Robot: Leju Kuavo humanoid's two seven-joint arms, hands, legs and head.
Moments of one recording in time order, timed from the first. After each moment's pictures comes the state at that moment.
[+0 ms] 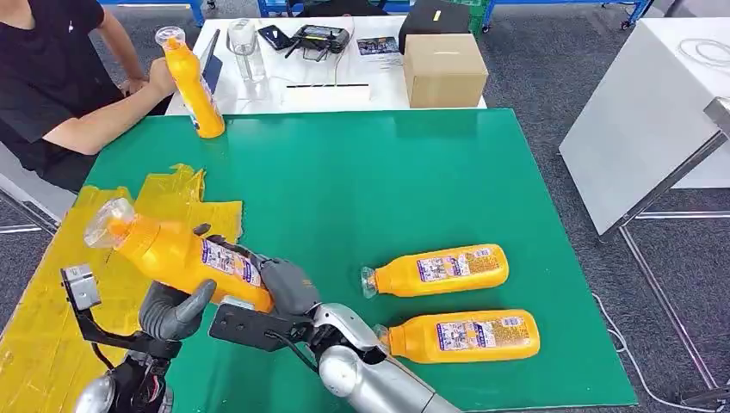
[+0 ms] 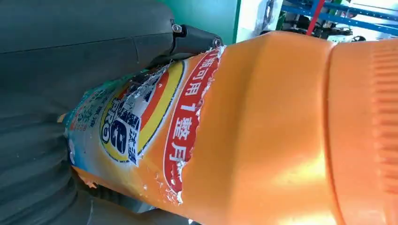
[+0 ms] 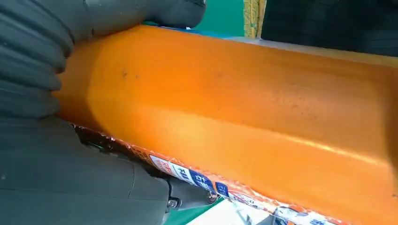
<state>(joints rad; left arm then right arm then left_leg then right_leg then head) 0.10 -0.05 -0.07 -1.77 0.53 -0.30 -0.05 -0.39 0.30 0.86 -1.05 0.53 -0.08 0.03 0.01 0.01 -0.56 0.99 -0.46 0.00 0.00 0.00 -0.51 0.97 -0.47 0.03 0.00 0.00</state>
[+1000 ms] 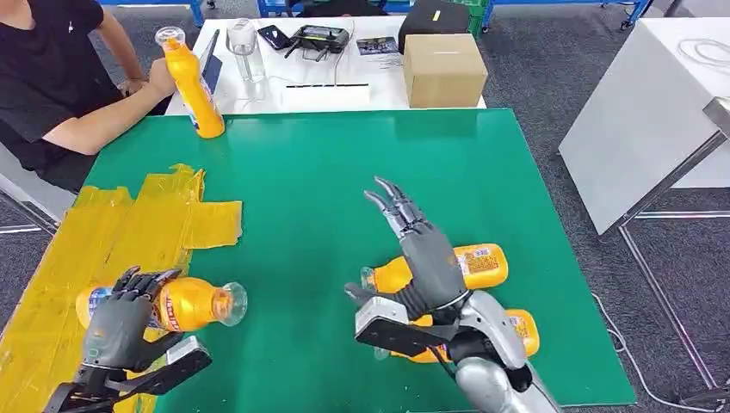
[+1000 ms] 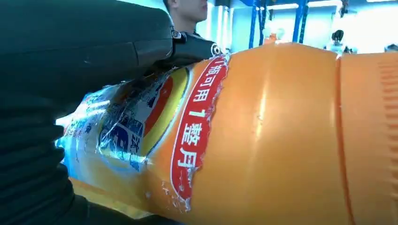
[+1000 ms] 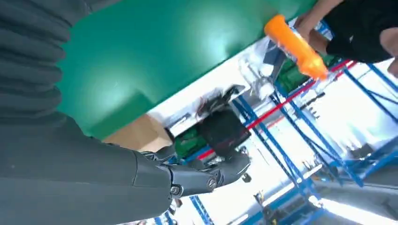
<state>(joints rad) 0.23 0.14 0.04 -1.78 -1.14 0.19 -0.28 -0.13 -0.12 0.57 -1.87 0.74 -0.04 0.01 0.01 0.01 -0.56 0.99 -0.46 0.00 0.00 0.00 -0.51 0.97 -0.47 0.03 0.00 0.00</state>
